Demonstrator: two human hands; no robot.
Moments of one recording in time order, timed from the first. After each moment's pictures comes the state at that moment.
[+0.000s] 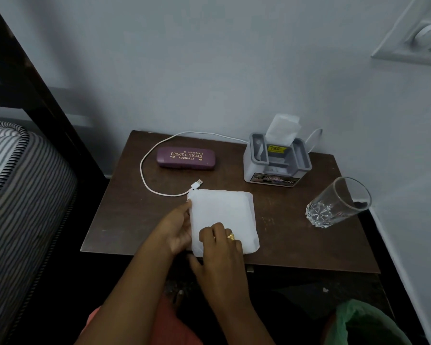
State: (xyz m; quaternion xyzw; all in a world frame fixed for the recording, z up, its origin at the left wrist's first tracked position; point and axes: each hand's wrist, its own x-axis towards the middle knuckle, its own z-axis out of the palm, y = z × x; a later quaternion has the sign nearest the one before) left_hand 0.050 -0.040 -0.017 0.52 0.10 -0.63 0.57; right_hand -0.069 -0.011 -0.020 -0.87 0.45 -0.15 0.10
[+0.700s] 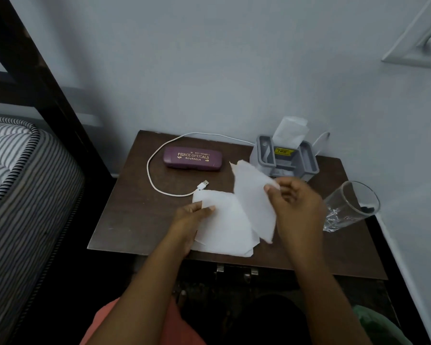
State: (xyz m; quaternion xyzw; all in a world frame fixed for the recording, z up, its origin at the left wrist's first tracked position) left_hand 0.048 -0.039 -0.034 0.61 -0.09 -0.56 0.55; right_hand -0.110 -0.096 0.062 -0.65 0.54 -0.40 0.35
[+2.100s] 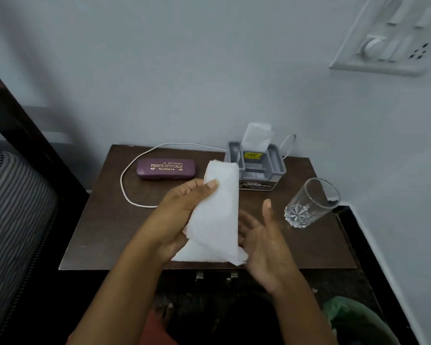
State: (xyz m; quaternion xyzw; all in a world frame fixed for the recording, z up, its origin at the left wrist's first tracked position) left_hand 0.016 -0.033 0.084 0.48 -0.23 -0.62 0.57; right_hand -0.143 -0.080 0.035 -0.22 0.42 -0.28 0.84
